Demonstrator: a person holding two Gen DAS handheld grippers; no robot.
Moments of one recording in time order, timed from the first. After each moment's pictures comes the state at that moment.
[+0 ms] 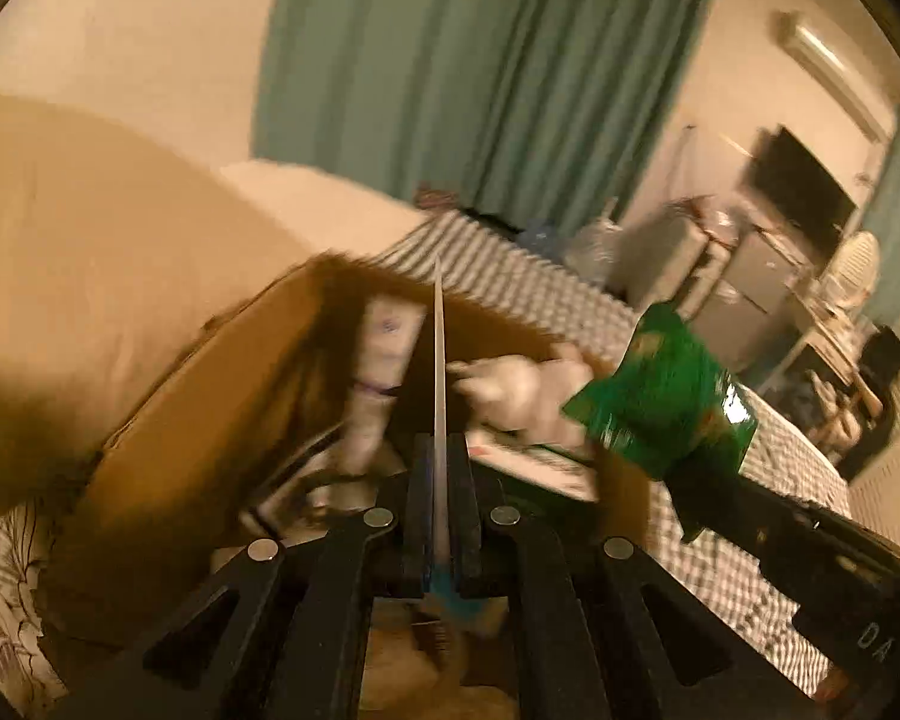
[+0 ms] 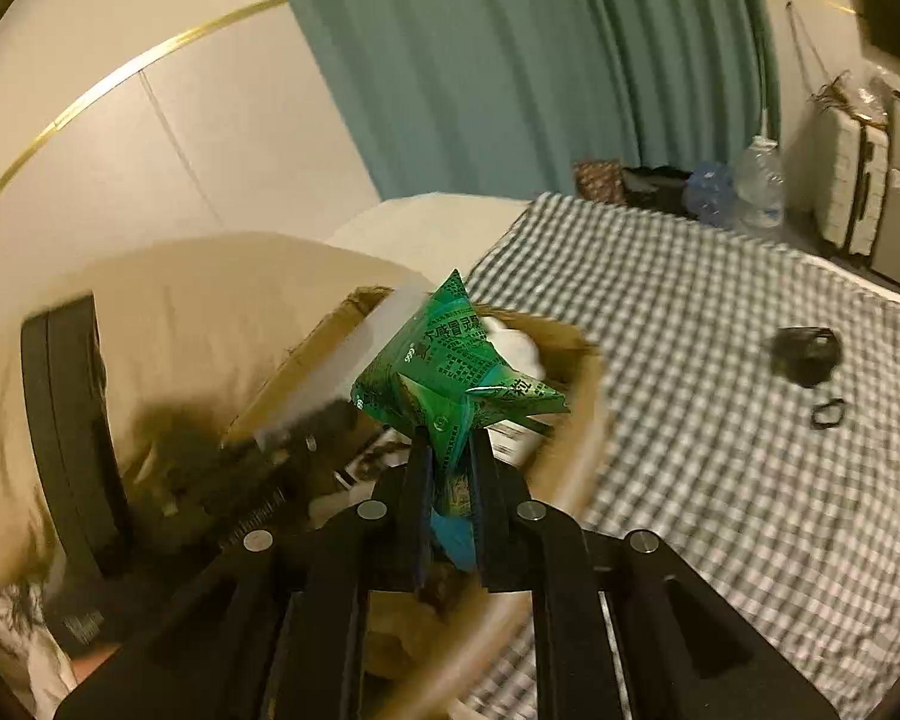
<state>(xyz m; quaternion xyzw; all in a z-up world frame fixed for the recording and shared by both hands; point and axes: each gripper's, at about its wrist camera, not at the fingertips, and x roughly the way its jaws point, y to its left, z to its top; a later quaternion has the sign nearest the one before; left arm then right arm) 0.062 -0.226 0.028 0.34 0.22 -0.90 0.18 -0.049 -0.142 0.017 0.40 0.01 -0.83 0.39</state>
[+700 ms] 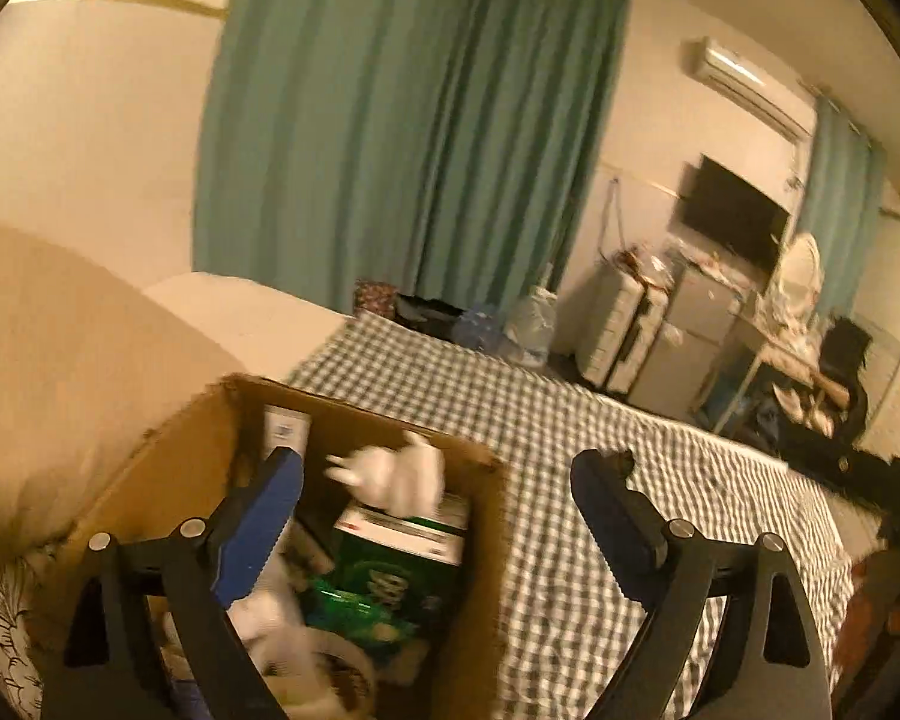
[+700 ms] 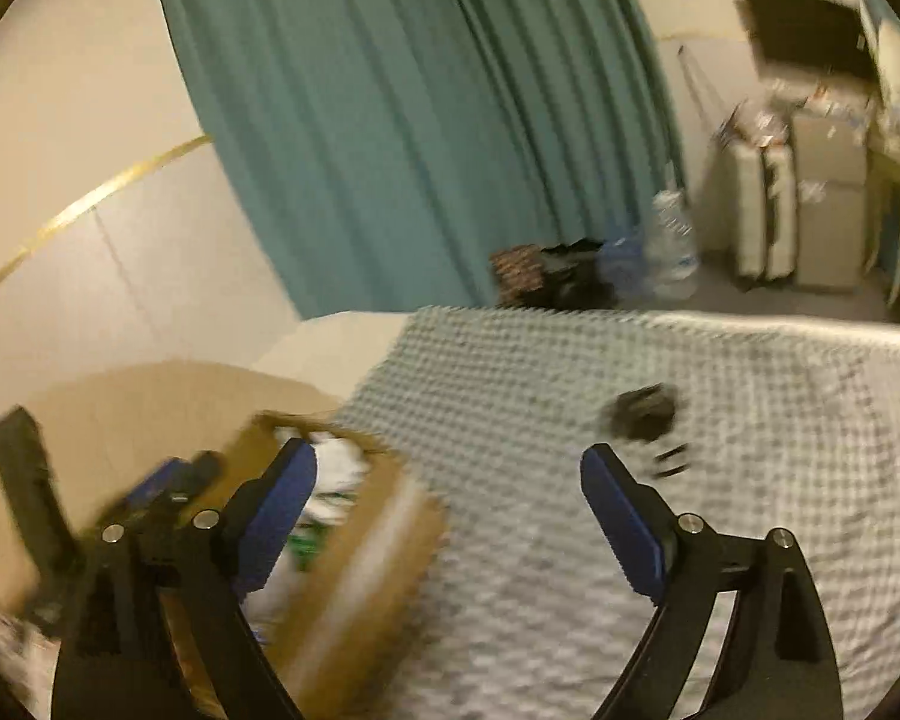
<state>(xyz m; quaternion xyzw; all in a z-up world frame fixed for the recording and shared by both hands) 0.063 -0.157 0.078 0.24 0.14 -0.95 0.12 -0.071 0.024 0.071 0.30 -0.05 -0.91 0.29</state>
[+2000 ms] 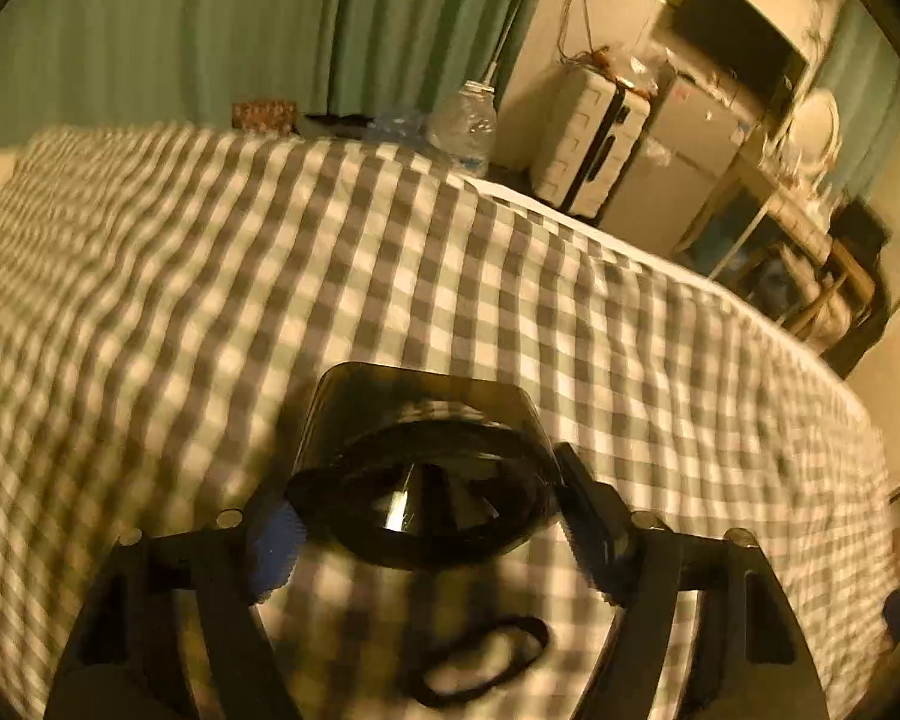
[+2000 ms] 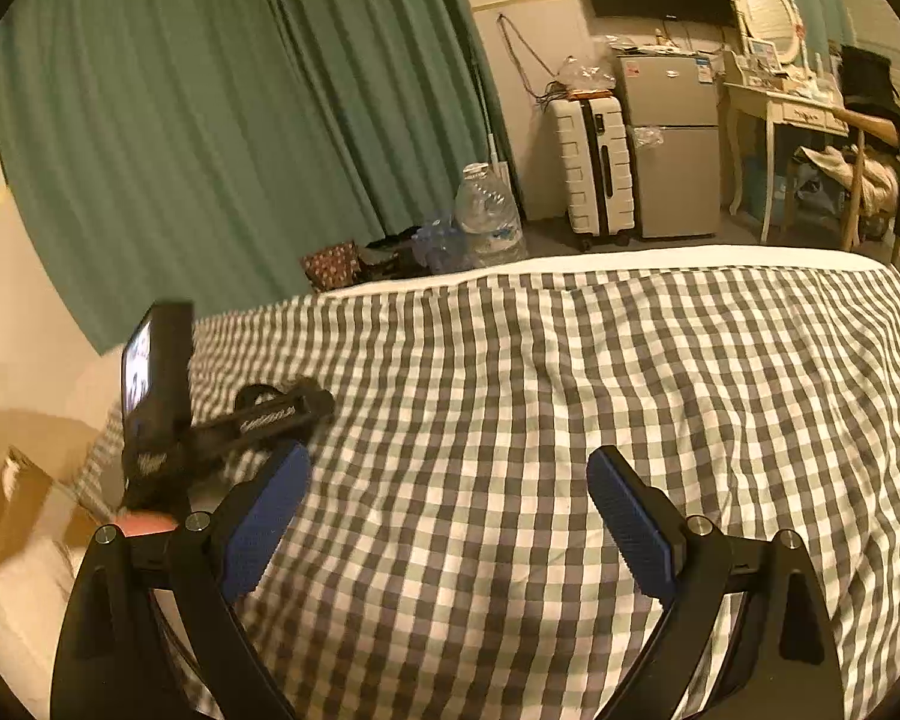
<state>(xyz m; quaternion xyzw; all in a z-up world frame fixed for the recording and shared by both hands) -0.293 0.003 -0.106 0.44 0.14 -0.89 0.04 -0.210 0.197 -0.061 0.35 -0.08 -0.92 0.15</state>
